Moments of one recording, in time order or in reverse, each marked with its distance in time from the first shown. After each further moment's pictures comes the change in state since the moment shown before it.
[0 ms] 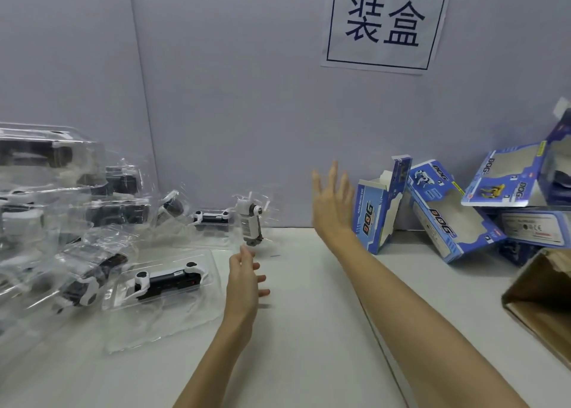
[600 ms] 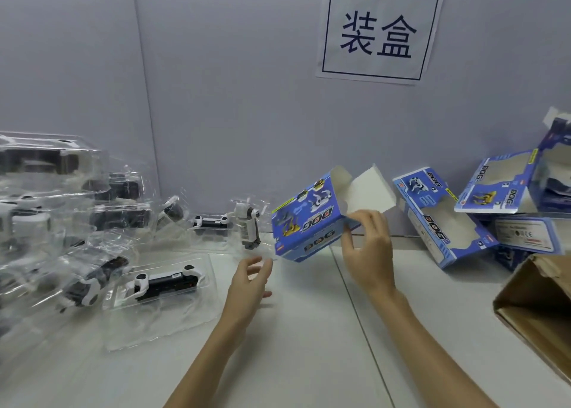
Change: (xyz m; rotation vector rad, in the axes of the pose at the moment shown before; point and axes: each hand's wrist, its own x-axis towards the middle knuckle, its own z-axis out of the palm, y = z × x) left_hand -0.003 -0.006 0.000 0.154 -0.133 0.032; right_hand -0.091 0.065 -0.032 0.788 0.405 -0.017
